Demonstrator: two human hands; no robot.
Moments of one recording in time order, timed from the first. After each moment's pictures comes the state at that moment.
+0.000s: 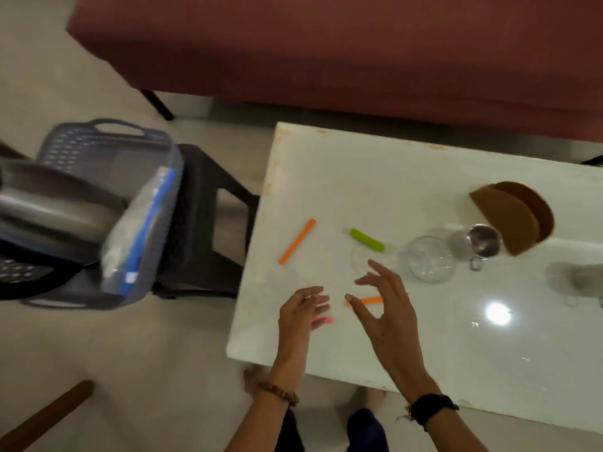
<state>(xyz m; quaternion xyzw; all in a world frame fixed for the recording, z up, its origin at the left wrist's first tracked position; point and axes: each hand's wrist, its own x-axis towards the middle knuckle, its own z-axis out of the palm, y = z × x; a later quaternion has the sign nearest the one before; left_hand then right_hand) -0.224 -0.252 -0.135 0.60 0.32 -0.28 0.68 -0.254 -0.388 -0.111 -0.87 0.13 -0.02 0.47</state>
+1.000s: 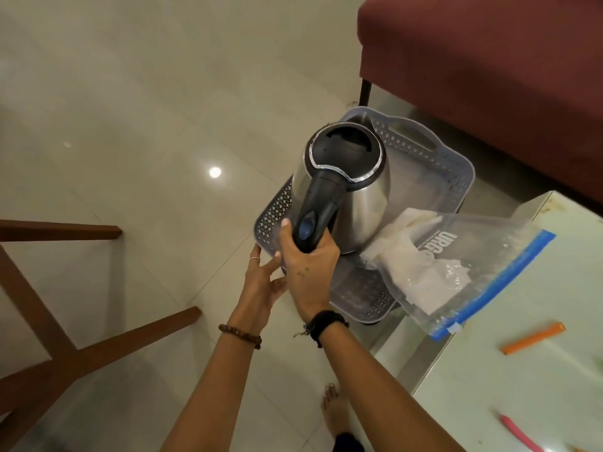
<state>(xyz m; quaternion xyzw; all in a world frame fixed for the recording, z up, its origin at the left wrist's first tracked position) -0.157 0.164 -0.147 0.45 0.43 -0.01 0.78 -0.118 0.095 -0.093 -0.66 0.04 0.08 0.74</state>
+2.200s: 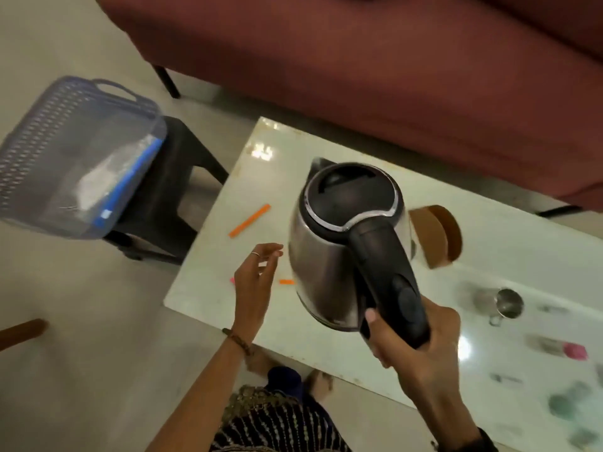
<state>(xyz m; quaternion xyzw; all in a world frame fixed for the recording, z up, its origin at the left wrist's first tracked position) -0.247 -0.329 -0.086 0.79 0.15 -0.01 0.60 -0.298 -0.504 0.056 -0.81 0.11 0.01 0.57</state>
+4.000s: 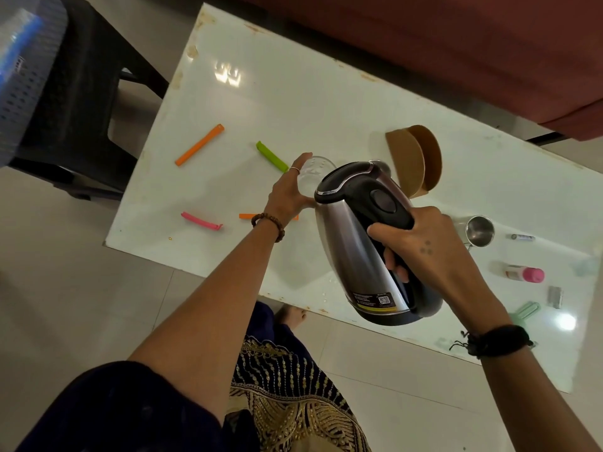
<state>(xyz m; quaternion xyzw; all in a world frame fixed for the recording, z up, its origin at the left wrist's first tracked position) -0.199 -0.427 -0.159 0.80 0.06 -0.26 0.53 -0.268 -0.583 0.015 -0.85 0.18 0.25 0.43</state>
